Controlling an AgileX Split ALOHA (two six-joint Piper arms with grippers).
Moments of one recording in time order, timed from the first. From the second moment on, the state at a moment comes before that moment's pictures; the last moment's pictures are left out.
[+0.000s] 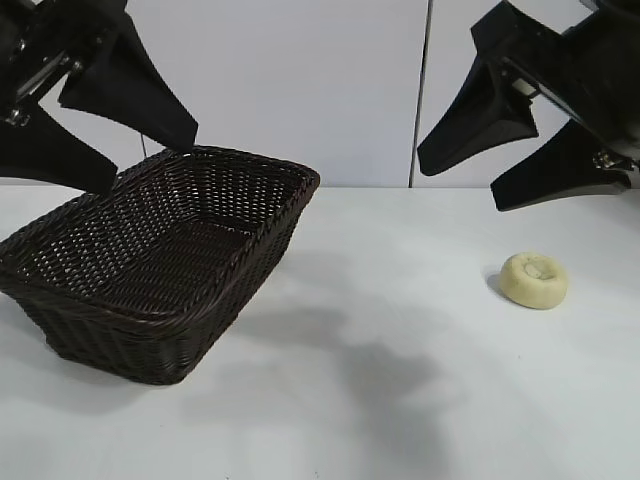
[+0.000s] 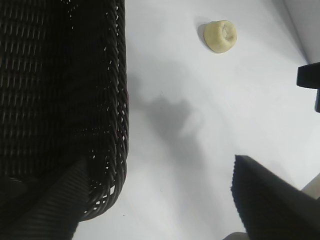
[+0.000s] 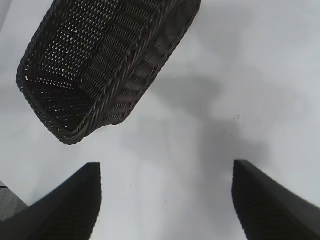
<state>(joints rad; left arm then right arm) -0.35 1.36 -0.86 -0.87 0.62 0.55 0.25 1.34 -0.82 0.81 0.61 -0.52</state>
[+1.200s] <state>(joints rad) -0.35 1.36 -0.86 -0.88 0.61 0.47 0.25 1.34 -0.82 0.81 0.61 -0.52</state>
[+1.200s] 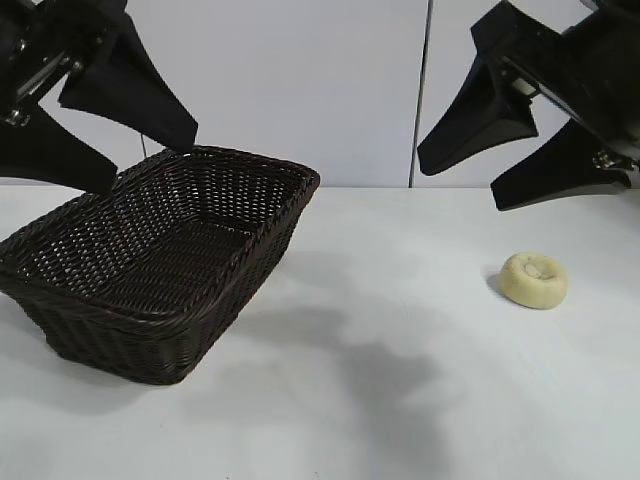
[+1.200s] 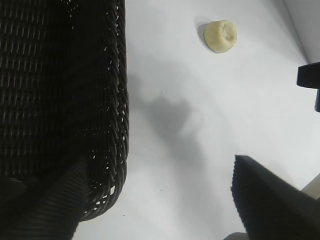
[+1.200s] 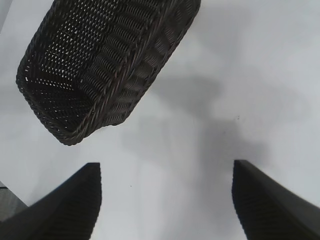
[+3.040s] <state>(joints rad) -0.44 1.50 -0.78 -0.09 0.52 -1.32 0.25 1.34 -0.82 0.81 0.61 -0.52</state>
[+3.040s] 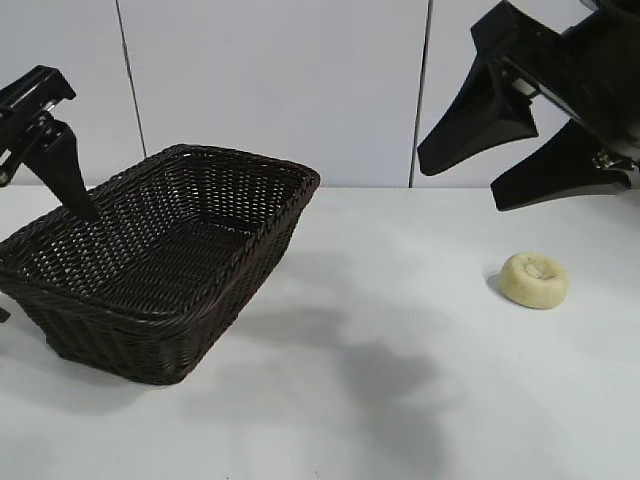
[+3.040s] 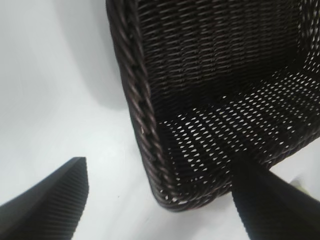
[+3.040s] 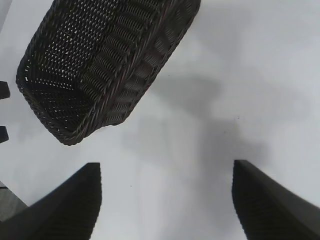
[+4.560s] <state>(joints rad) -0.31 1.65 -1.03 -0.24 0.66 -0.70 0.25 1.34 -0.82 0.81 0.64 -0.52</state>
